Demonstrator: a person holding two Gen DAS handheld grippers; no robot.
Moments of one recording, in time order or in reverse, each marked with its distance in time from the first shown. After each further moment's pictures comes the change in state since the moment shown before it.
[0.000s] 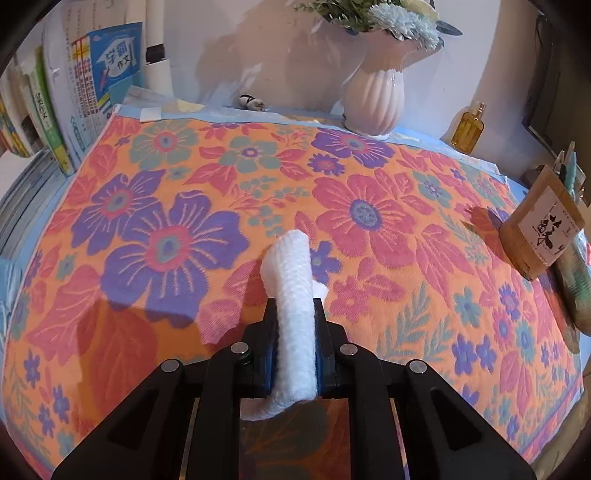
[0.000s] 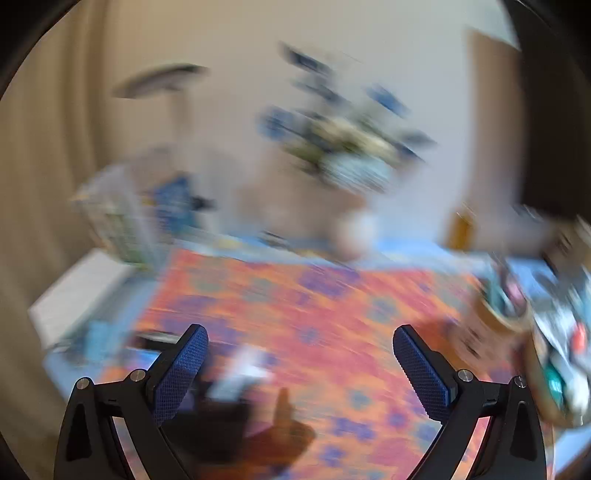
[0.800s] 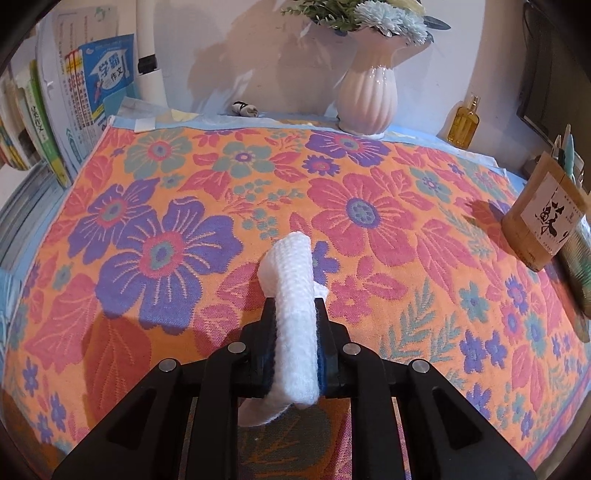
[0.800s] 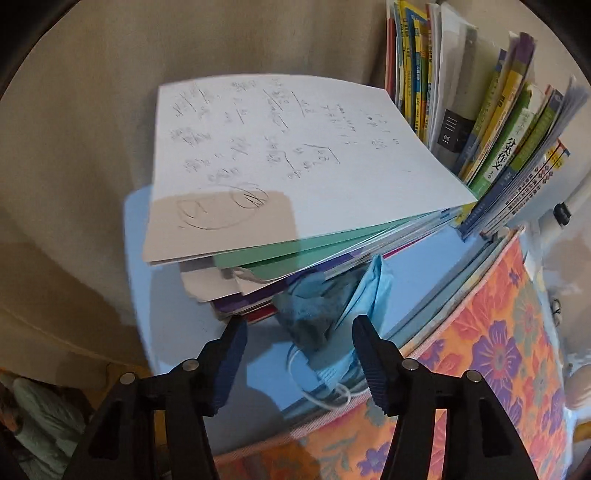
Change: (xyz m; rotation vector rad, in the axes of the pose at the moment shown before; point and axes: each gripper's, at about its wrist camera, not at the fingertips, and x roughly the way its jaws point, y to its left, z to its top) left arm 0.002 -0.001 -0.004 0.040 -0.030 -0.005; right arm 0.232 0.341 -0.072 -0.707 0.412 0.261
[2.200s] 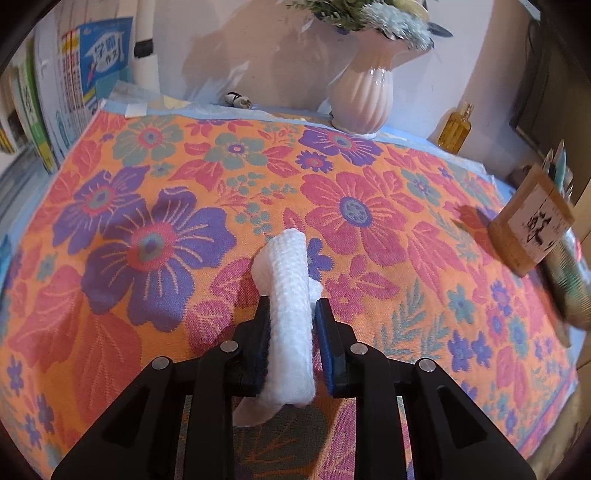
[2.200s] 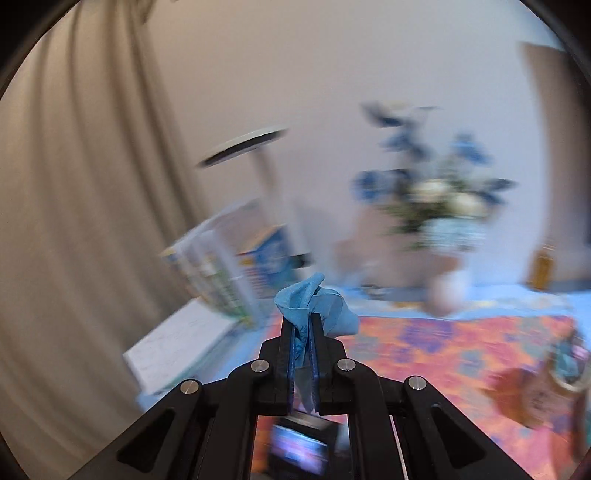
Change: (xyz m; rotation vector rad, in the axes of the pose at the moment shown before) left arm 0.002 0.012 -0.001 -0.047 0.023 -0.097; right arm -0.316 -0.268 -0.246 0.805 -0.546 -0.112
